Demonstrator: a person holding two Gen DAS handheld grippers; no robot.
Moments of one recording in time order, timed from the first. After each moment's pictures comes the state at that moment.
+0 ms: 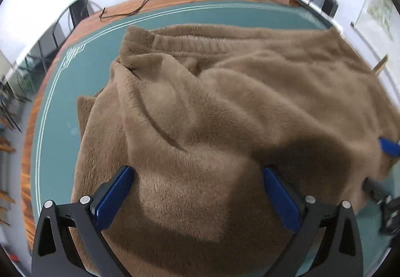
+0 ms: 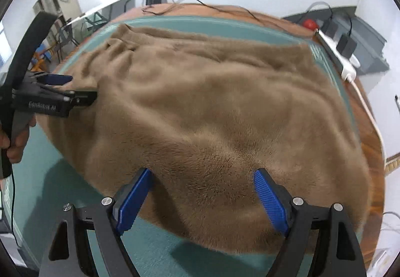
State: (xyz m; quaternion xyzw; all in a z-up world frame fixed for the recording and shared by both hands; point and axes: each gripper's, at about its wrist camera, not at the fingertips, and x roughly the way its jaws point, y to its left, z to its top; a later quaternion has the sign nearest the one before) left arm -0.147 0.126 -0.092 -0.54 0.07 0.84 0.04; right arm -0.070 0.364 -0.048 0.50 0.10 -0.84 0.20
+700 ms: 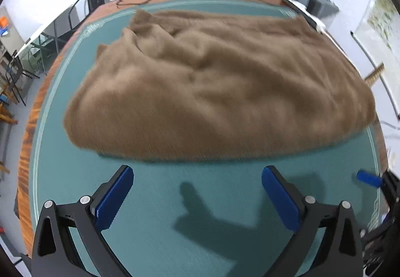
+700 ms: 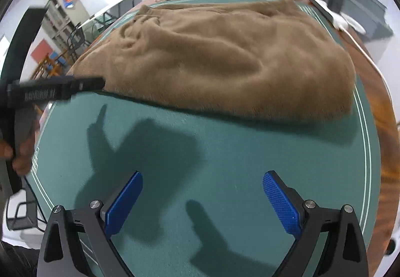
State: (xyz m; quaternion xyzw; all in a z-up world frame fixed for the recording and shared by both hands) left arm -0.011 0.176 -0.067 -0.55 0.01 0.83 0.01; right arm 0.051 0.424 -0.049 0.53 0.05 -0.81 0.23
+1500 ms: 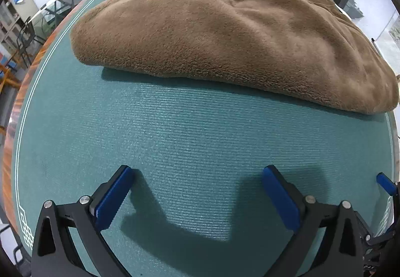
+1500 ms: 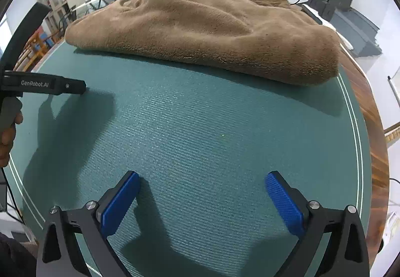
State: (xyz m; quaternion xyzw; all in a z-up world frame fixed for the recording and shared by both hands) left arm 0.016 0.151 -0.118 -0.58 -0.03 0.81 -0.04; right arm 0.093 0.432 -0.084 0.50 0.13 -0.84 0.20
